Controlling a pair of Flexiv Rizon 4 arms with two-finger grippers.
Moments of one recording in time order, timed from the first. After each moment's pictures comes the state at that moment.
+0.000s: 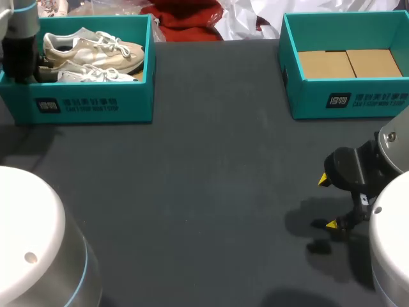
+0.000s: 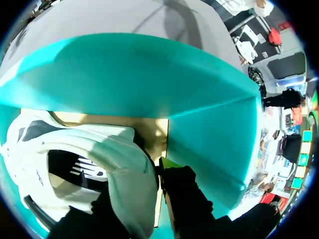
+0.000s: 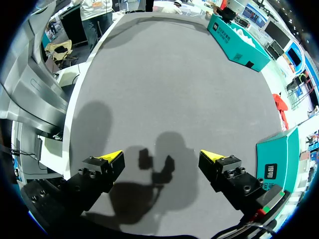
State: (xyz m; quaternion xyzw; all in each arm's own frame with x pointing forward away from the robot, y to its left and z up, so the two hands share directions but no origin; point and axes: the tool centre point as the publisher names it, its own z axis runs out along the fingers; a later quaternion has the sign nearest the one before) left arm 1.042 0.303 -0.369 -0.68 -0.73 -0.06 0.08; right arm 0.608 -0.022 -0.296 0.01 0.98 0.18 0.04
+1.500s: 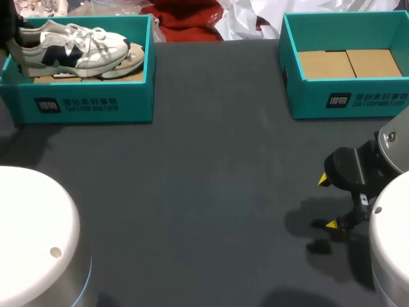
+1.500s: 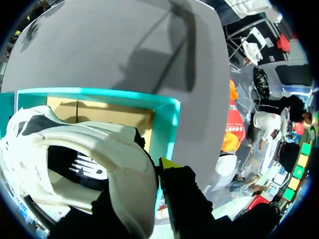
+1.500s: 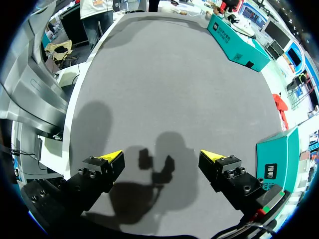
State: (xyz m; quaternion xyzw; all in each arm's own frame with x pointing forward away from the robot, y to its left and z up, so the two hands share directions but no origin) left arm 1.048 0.308 -0.251 -0.65 -0.75 -0.10 0.02; right arm 0.608 -0.022 -0.296 0.01 0.98 0.18 0.04
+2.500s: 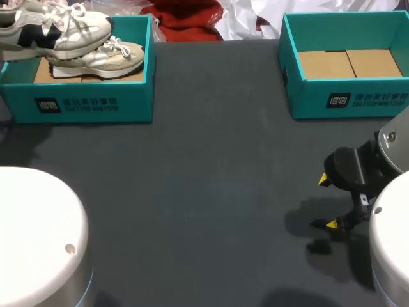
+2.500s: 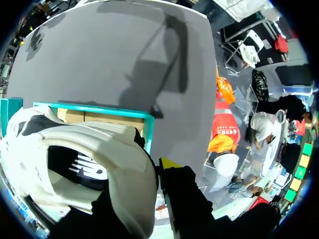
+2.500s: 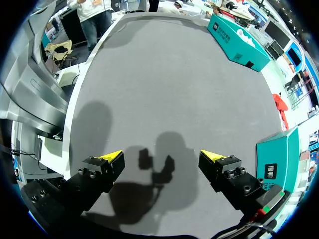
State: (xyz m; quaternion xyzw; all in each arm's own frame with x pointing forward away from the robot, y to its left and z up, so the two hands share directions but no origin) left arm 1.020 0.329 -0.177 -0.65 -0.75 -0.08 0.02; right arm 0.608 -0.022 -0.296 0.01 0.98 0.18 0.04
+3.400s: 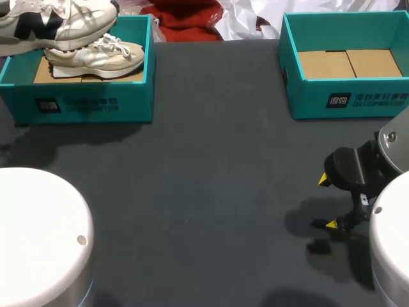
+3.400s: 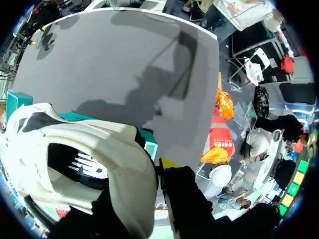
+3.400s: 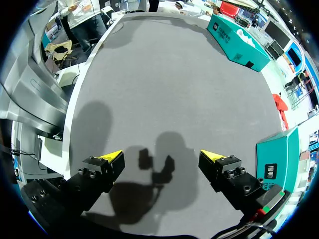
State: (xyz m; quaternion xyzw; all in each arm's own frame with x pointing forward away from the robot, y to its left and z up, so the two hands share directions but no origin) left arm 0.941 0.294 -0.114 -0.61 -0.79 -0.07 0.02; right arm 0.608 -0.022 -0.296 0.01 0.98 0.18 0.04
